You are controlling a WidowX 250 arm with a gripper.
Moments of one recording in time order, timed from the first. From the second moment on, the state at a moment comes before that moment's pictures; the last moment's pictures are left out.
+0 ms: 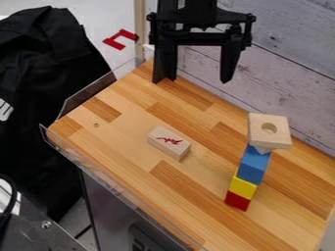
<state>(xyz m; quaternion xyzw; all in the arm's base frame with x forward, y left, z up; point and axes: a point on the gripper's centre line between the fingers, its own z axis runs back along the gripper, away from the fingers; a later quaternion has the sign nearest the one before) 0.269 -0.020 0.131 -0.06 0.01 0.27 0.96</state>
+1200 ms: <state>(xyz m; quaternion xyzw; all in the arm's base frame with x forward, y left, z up) 0.294 -0.092 0.118 -0.05 0.03 0.24 0.97</state>
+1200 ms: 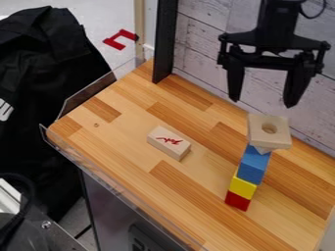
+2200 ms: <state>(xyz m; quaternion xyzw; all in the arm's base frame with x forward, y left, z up) 0.305 -0.110 0.100 -0.05 0.04 0.26 0.96</state>
